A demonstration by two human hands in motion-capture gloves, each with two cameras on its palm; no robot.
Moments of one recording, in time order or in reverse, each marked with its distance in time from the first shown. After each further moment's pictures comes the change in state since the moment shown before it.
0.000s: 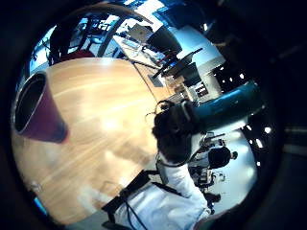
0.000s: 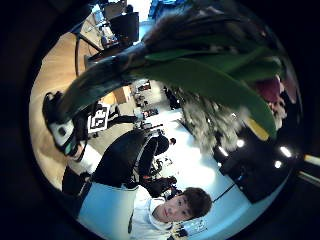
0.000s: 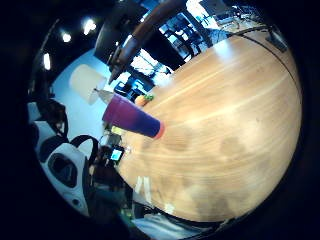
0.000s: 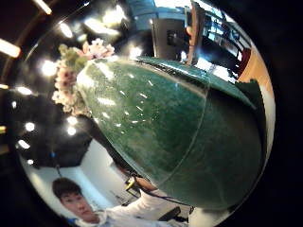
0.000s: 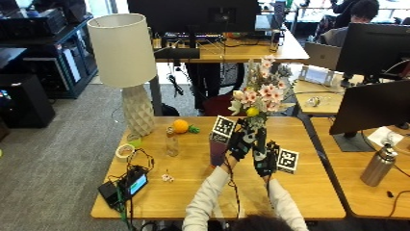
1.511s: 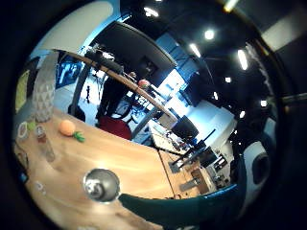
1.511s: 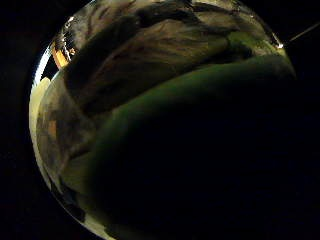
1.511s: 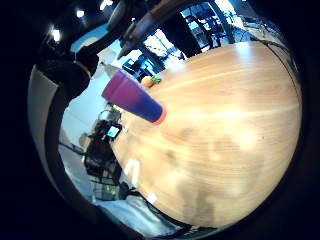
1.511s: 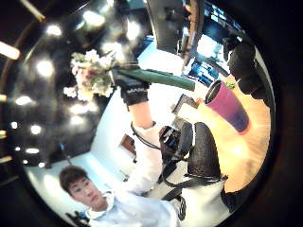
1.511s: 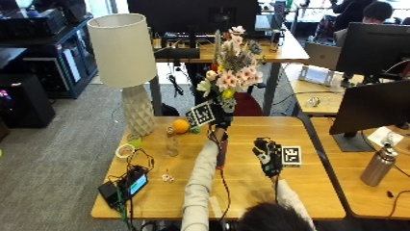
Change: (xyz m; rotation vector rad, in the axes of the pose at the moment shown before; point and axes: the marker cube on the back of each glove) left arm 0.026 -0.064 -0.150 0.865 -0.443 0.058; right arm 0.012 -0.005 0.001 -0.275 -0.084 -0.226
